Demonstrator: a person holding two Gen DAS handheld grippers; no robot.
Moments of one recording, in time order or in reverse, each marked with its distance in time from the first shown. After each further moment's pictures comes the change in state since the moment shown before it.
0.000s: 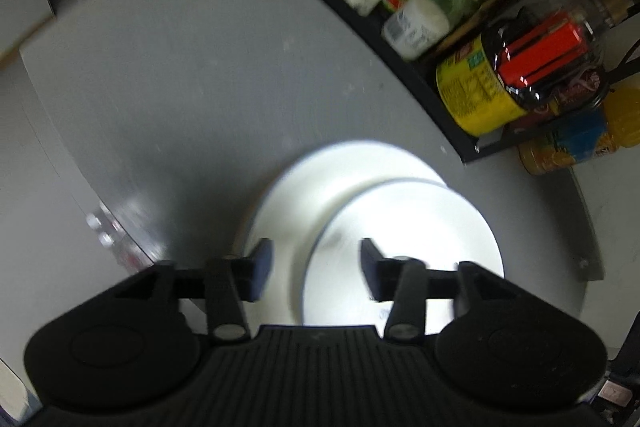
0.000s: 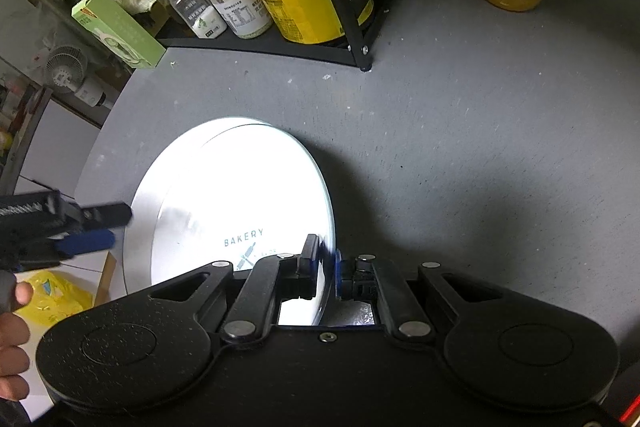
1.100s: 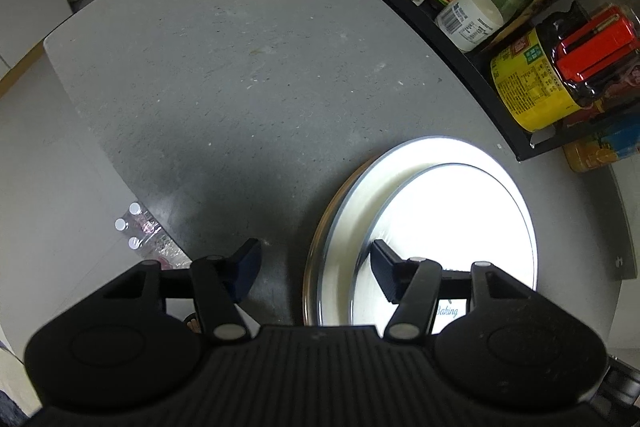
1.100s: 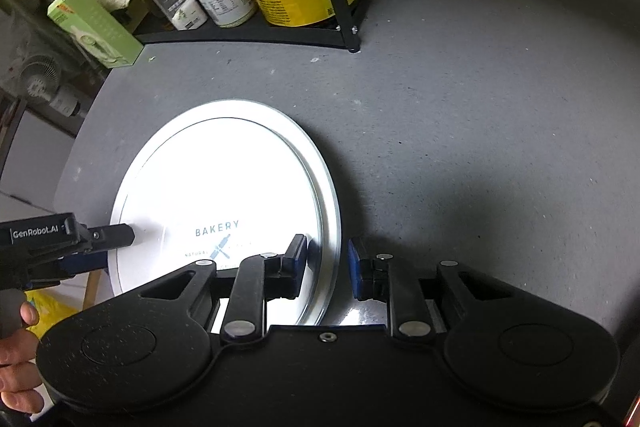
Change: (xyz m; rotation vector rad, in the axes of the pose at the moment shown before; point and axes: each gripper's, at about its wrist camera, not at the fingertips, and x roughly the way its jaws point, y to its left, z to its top) left arm 0.029 0.031 -0.004 0.003 0.020 0.066; right arm 0.007 0.013 -0.012 0.072 -0.019 -0.094
